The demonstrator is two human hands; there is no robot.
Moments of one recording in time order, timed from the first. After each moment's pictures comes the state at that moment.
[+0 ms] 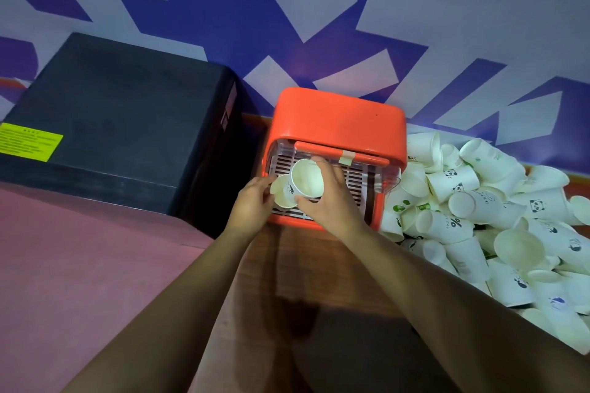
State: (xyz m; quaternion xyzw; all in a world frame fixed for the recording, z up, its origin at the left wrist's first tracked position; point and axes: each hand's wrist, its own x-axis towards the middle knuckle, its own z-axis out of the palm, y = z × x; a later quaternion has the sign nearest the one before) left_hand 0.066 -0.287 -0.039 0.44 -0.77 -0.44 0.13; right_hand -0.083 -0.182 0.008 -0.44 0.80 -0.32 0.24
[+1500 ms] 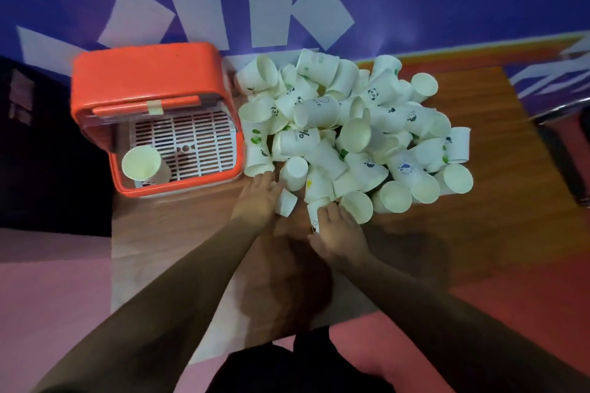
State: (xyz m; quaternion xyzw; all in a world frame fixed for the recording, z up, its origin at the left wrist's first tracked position) left_hand -0.079 -0.051 -0.053 0.12 -0.97 -0.14 -0.13; right_hand -0.141 0.148 -0.025 -0.40 0.90 0.03 0.16
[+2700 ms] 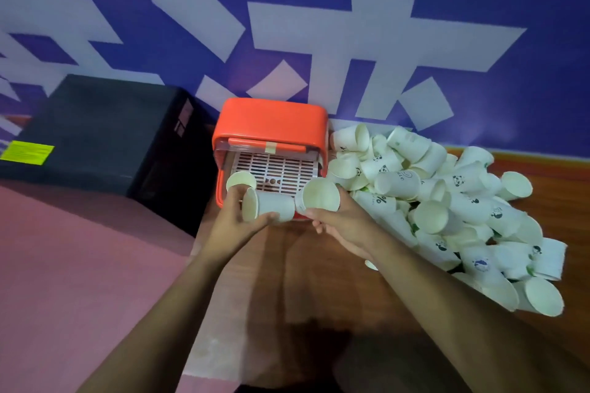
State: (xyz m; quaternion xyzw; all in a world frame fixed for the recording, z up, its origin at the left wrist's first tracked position) left_hand 0.045 -0.150 0.054 0.44 -0.70 -0.53 0.19; right_hand -0.157 -0.024 0.074 -0.18 0.58 -0.54 0.58
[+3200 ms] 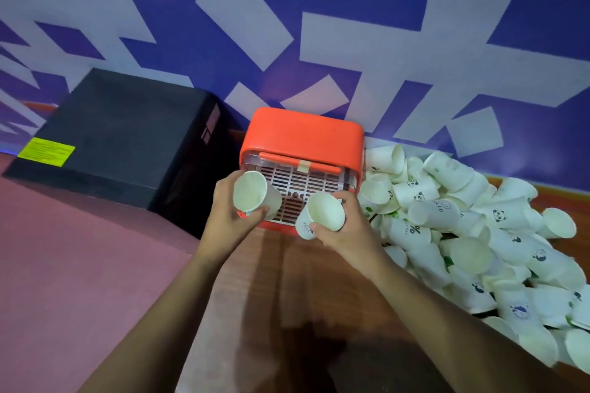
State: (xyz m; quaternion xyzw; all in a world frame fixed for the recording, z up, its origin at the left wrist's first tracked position) left_hand 0.069 -0.218 0.048 0.42 -0.72 -0.47 0.29; right_hand -0.135 -0.074 0.063 -0.34 0.76 -0.40 0.38
